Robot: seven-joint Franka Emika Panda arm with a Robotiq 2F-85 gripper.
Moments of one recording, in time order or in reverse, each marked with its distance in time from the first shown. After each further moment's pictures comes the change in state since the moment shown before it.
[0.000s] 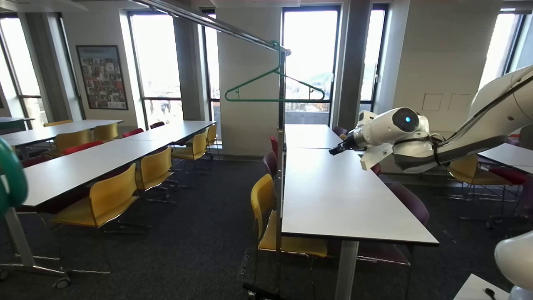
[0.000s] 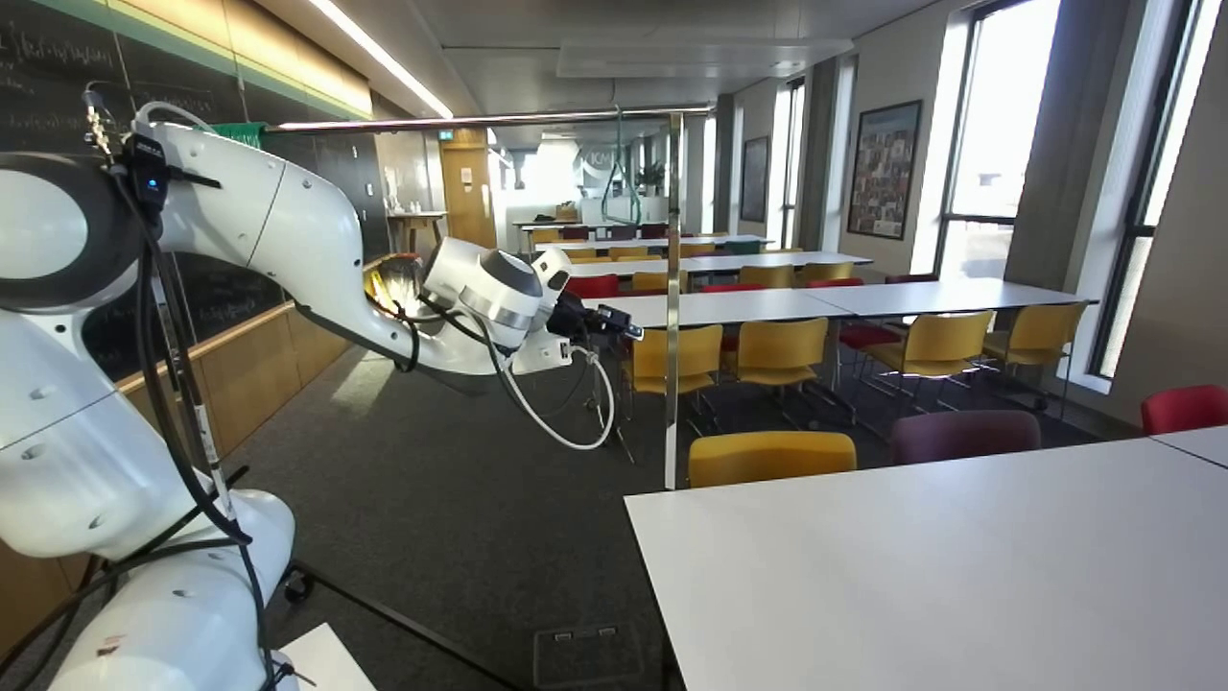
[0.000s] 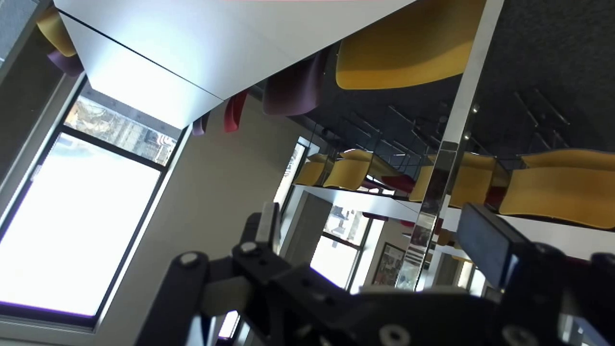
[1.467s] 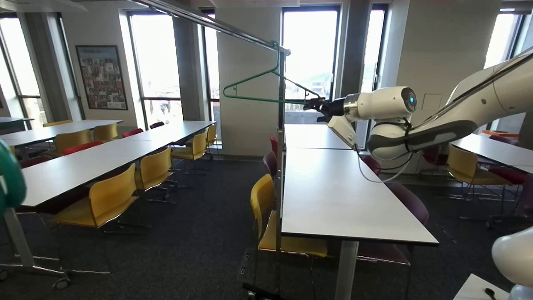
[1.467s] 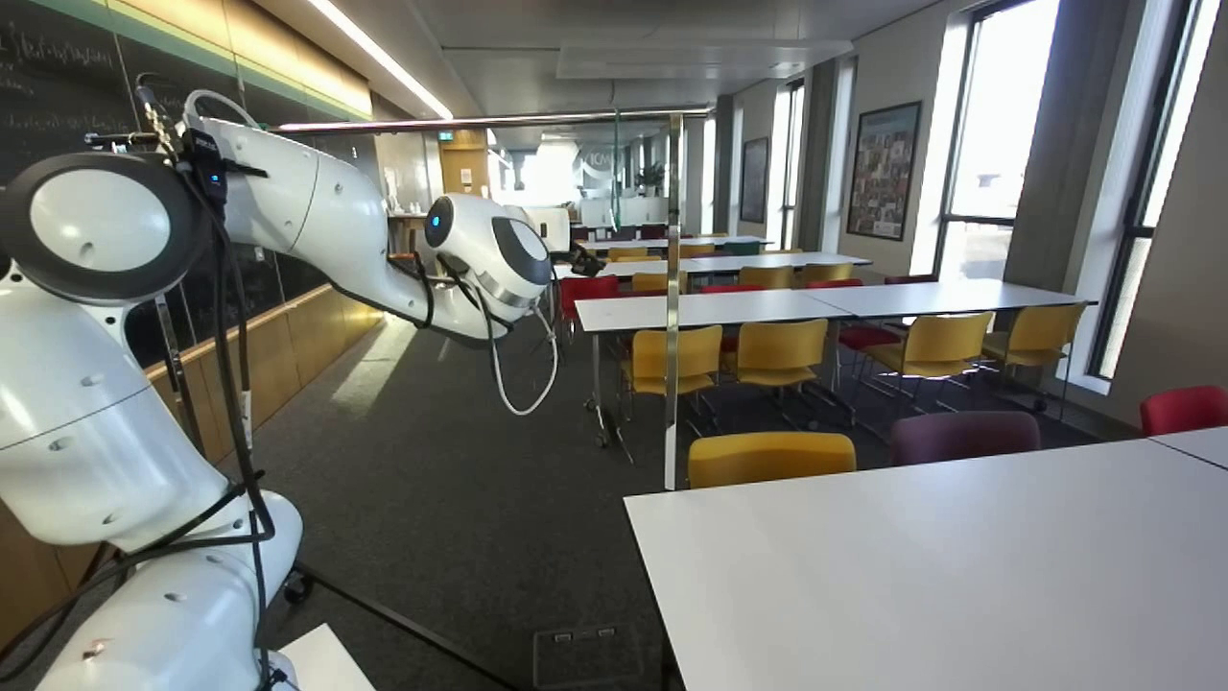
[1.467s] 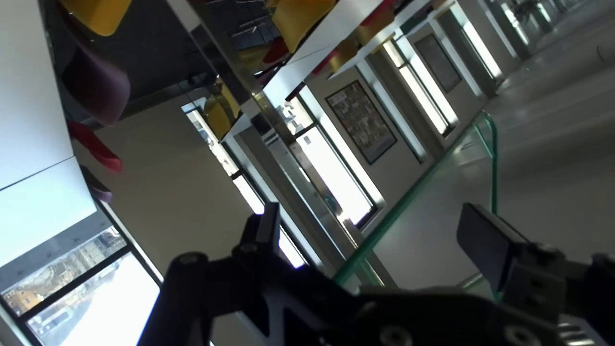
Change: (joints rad) arm -0.088 0.108 0.166 0.192 0.453 0.383 0.472
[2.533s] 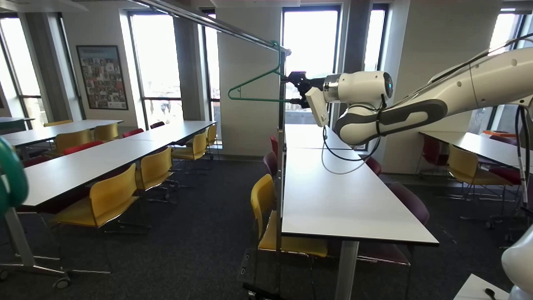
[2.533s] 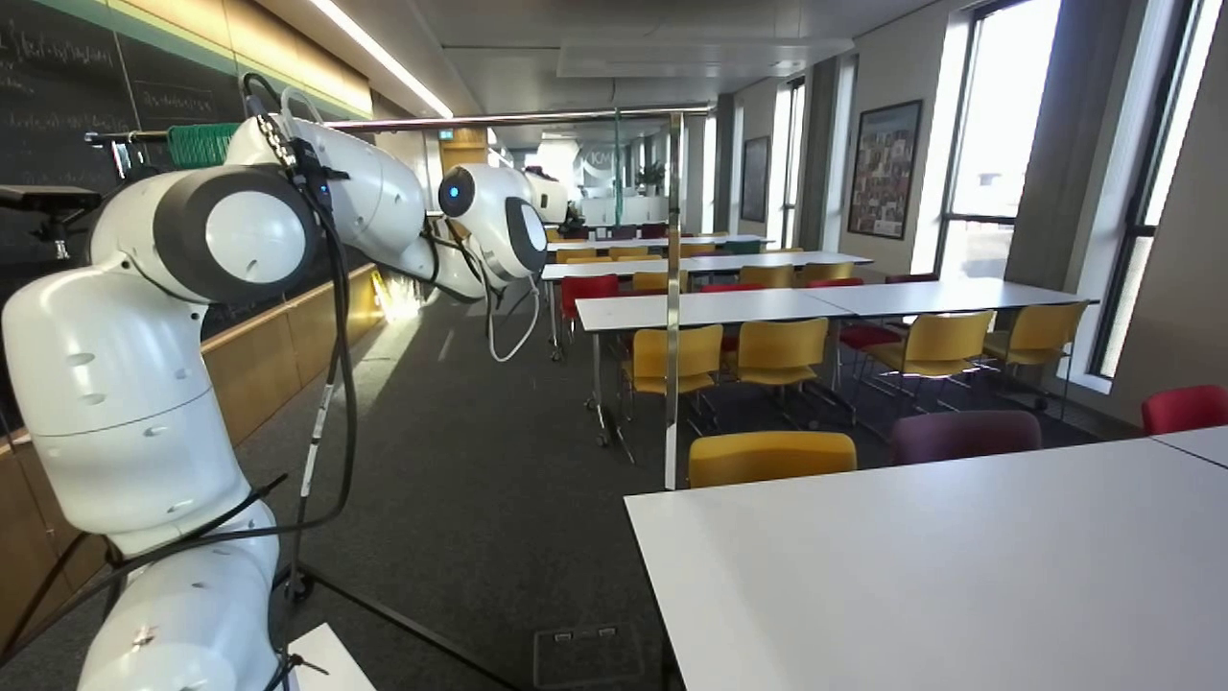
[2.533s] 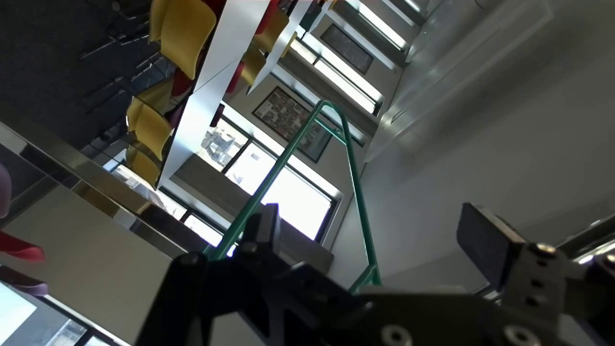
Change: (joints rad) arm 0.290 0.237 -0.070 0.260 0.303 -0.011 -0.141
